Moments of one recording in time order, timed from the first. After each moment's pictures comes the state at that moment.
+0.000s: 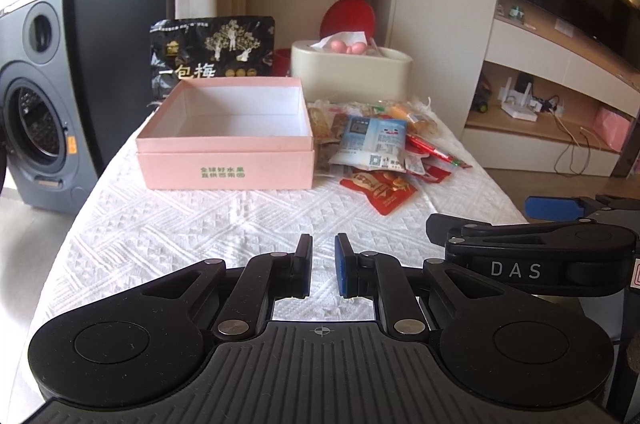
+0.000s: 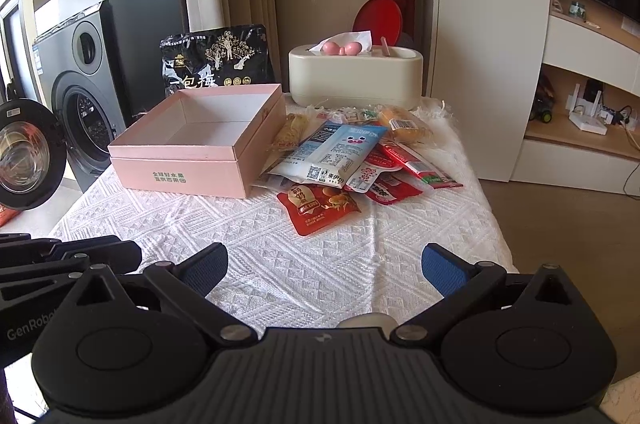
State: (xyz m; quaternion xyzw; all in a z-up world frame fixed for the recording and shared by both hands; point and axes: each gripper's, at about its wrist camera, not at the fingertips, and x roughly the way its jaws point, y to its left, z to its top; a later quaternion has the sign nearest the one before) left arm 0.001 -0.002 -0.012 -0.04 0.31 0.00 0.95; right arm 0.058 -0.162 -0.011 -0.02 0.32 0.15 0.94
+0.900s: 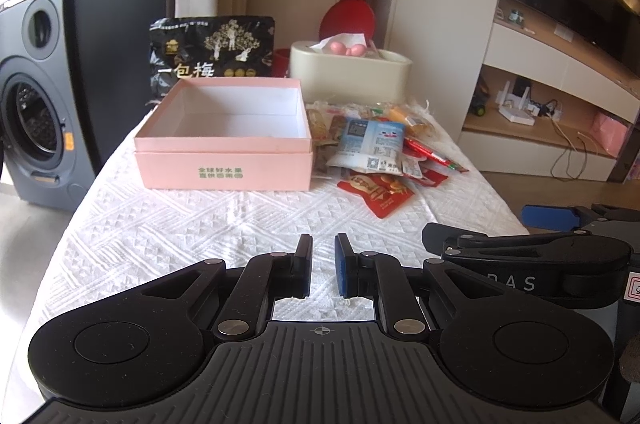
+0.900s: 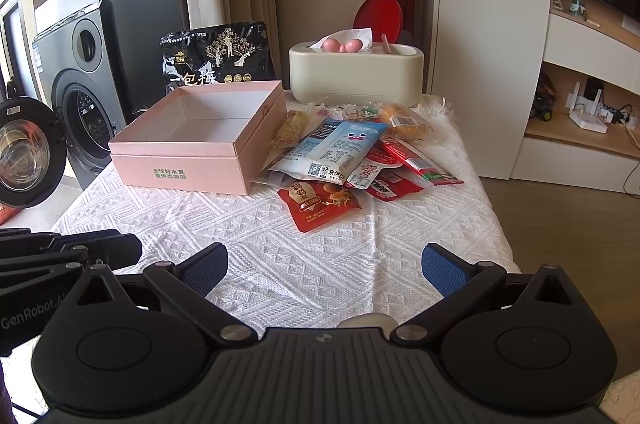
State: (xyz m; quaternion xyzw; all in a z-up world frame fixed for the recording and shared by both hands) left arm -0.001 -0.004 -0.010 -0.05 0.30 0.00 0.95; right arm 0.058 -0.162 -0.012 -0.02 0.32 0.15 0.93
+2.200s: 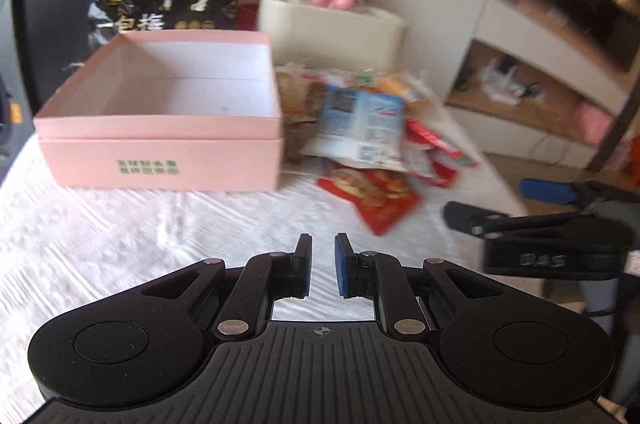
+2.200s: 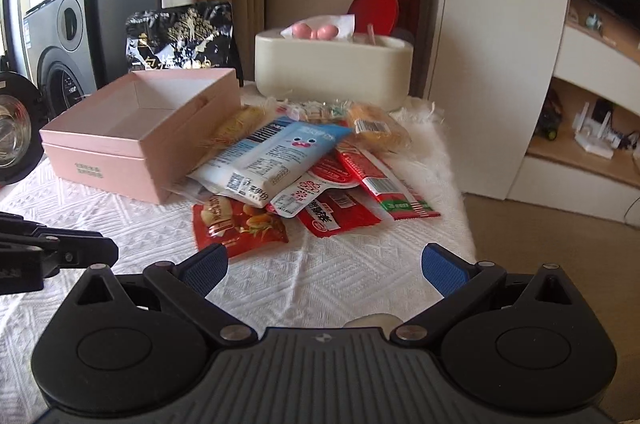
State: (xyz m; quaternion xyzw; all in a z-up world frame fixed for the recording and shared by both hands) left arm 0.112 0.002 -0.058 -0.07 0.36 -0.03 0.93; right arm 0.158 -0.195 -0.054 -0.06 0.33 0.17 0.93
